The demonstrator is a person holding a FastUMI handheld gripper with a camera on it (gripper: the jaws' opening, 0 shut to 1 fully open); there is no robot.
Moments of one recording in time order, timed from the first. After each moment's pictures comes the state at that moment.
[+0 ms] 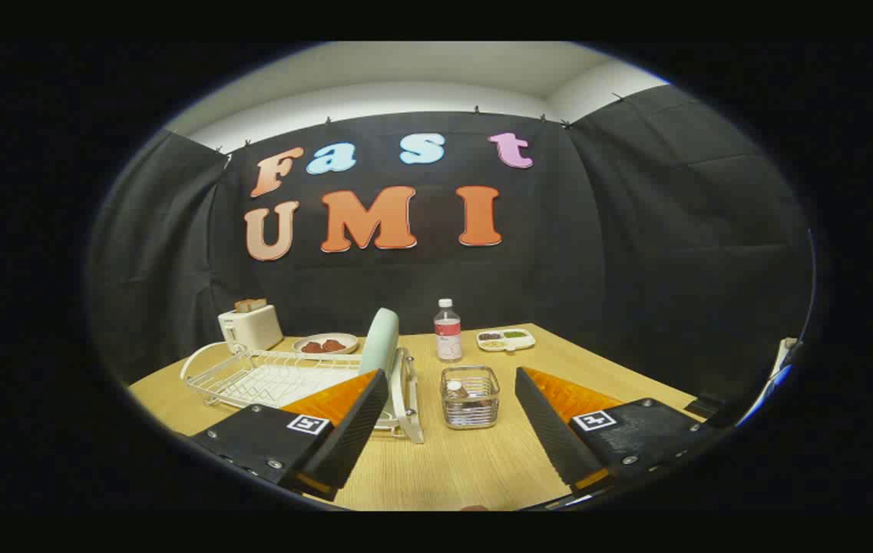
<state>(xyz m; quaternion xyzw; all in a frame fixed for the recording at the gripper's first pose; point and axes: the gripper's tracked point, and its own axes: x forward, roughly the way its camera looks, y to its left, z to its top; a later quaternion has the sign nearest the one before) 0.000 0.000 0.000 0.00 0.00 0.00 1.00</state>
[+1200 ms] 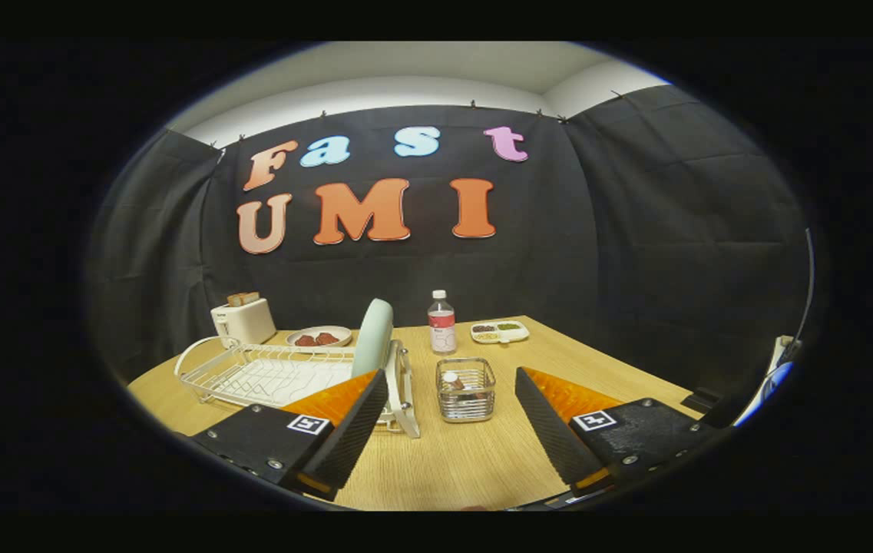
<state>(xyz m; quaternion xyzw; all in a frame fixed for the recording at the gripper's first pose) 0.007 0.000 -0.008 -0.01 0.02 -0.02 1.00</state>
